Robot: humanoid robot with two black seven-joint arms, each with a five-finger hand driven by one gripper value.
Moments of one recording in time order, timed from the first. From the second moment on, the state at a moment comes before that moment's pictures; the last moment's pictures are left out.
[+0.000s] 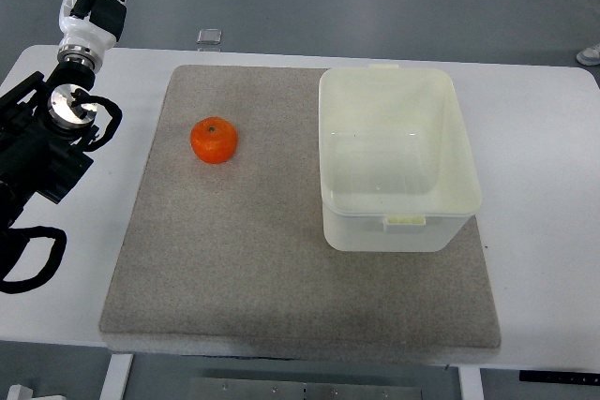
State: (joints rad) left arm -1.04 0.16 -0.82 -0.18 -0.21 -0.40 -0.36; right arm 0.06 0.00 -0.04 0.23 0.08 -0.20 0.10
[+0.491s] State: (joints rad) left arm -1.05 0.15 -0.82 -0.18 -0.21 -0.39 -0.38; right arm 0.06 0.00 -0.04 0.23 0.08 -0.20 0.10
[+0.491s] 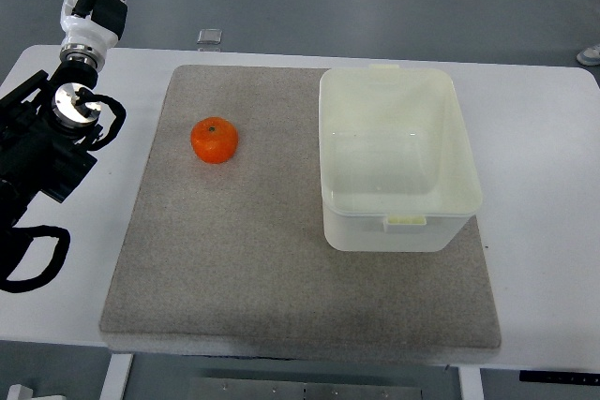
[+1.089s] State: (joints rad) left arm -1.03 0.14 -0.80 -0.23 -0.20 -0.38 -0.38; right arm 0.06 0.00 -0.04 0.23 0.08 -0.20 0.10
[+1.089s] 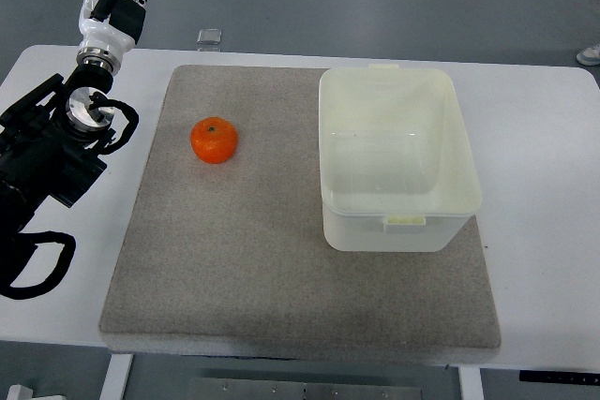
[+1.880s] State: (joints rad) left arm -1.09 0.23 -0.38 -0.42 -0.11 -0.23 -0.37; right arm 0.06 0.00 -0.04 0.23 0.08 -0.20 0.10
